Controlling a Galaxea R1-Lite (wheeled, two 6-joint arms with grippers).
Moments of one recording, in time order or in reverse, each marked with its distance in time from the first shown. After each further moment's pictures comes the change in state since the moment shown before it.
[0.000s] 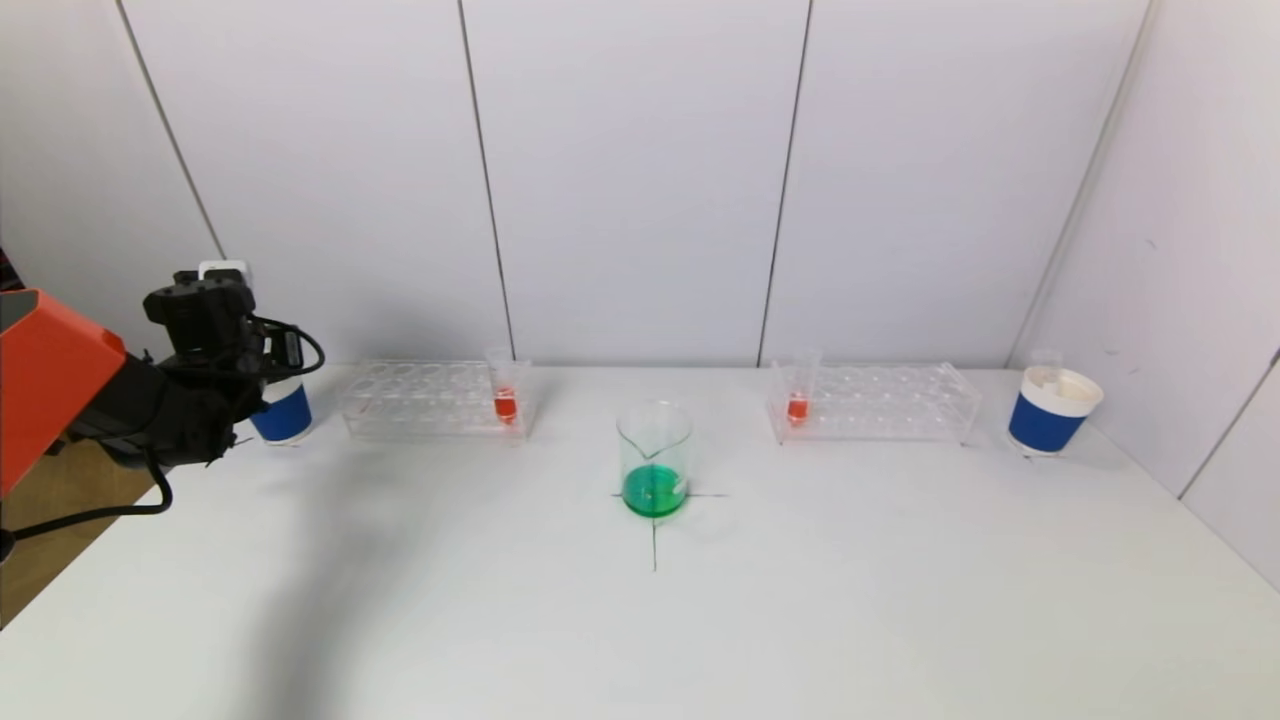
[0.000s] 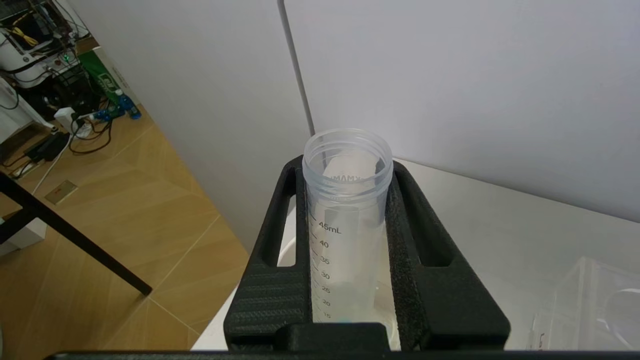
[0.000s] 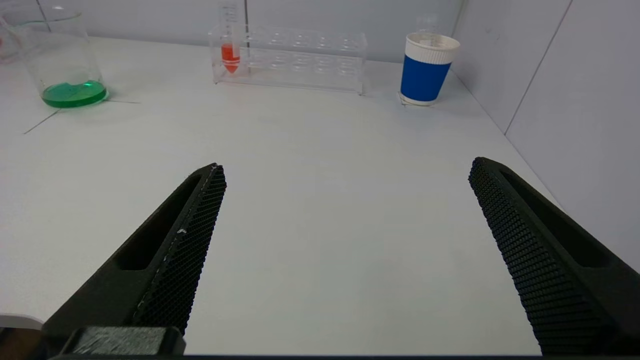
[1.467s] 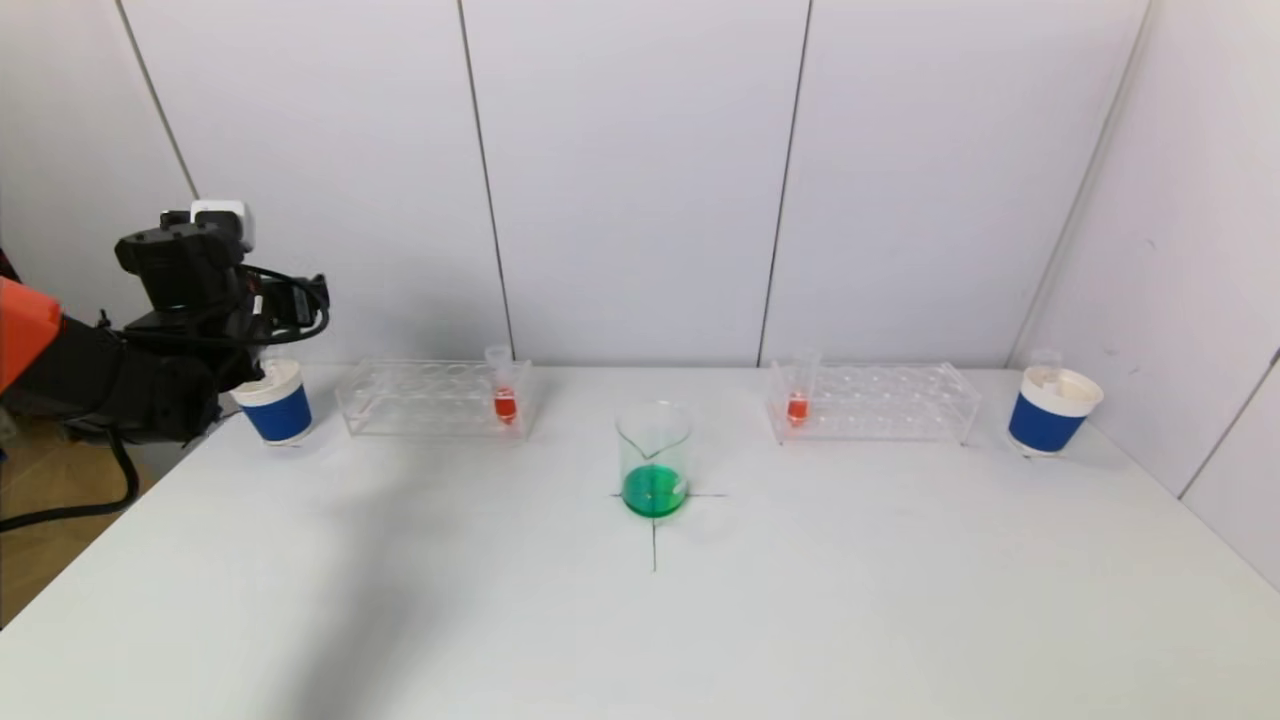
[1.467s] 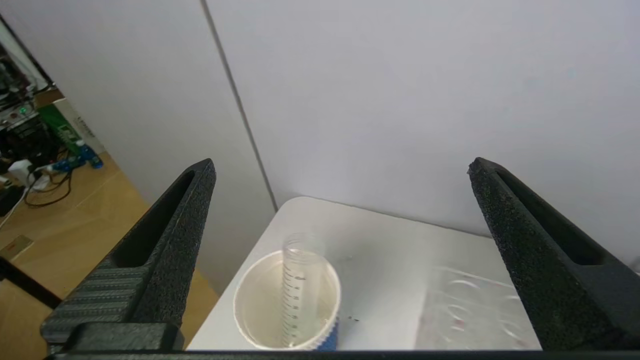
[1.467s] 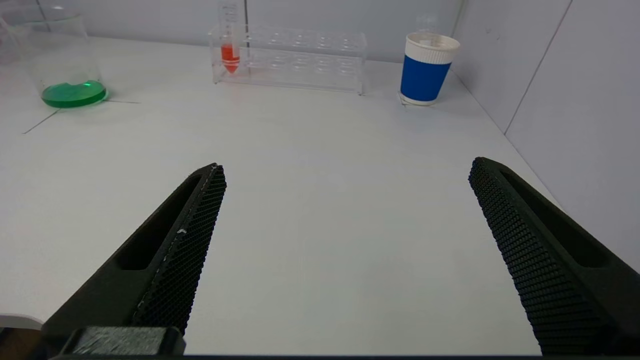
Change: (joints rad) left arm -0.093 -0.232 0.107 0.025 -0.043 0.001; right arm 0.000 0.000 0.000 0.000 0.000 0.000
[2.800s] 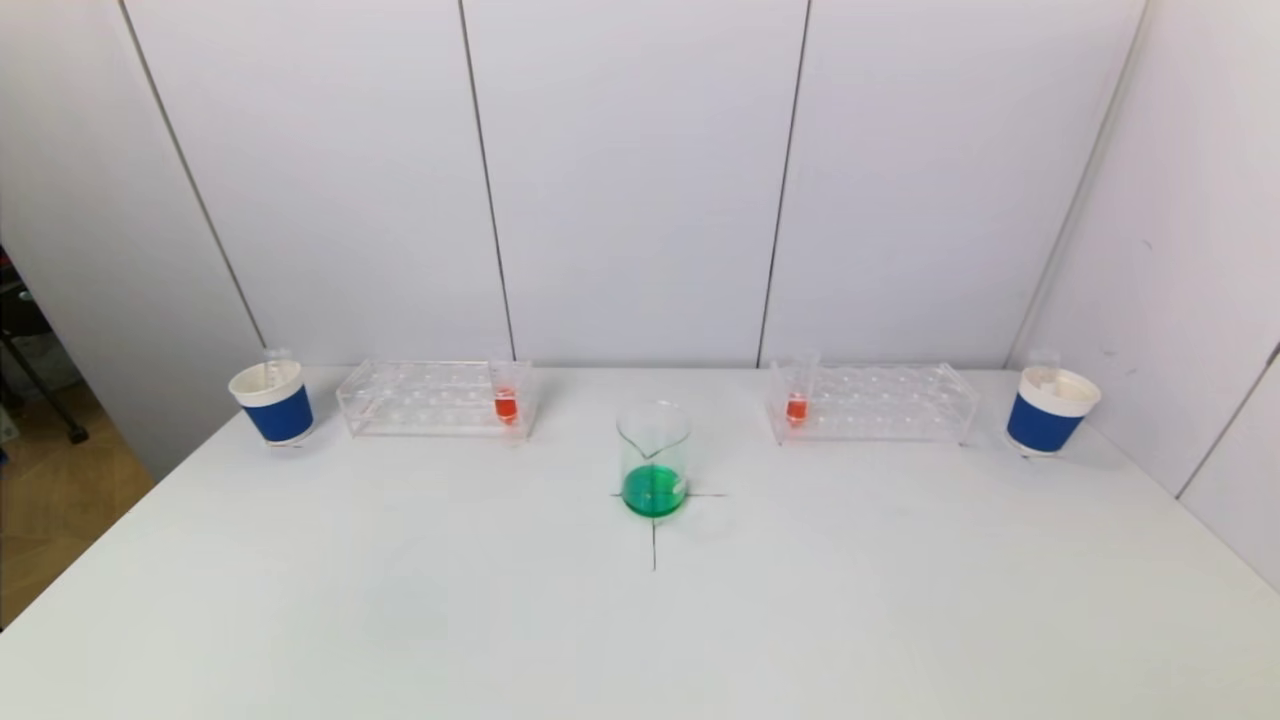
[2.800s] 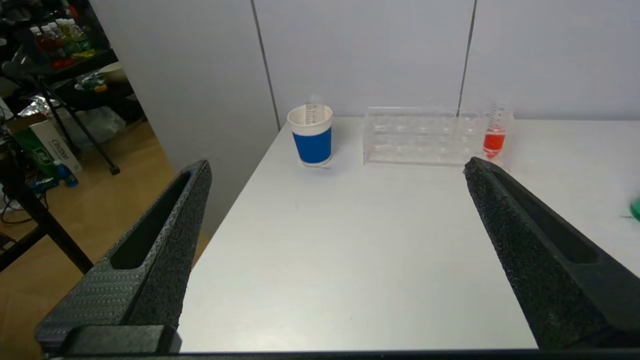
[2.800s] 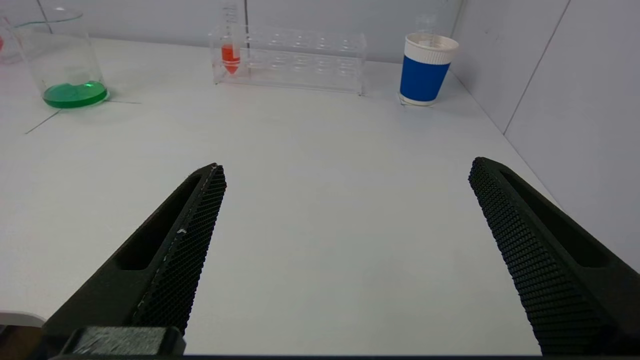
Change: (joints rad) left arm -0.107 -1.569 0.764 0.757 -0.049 -0.001; right arm 0.000 0.000 0.000 0.000 0.000 0.000
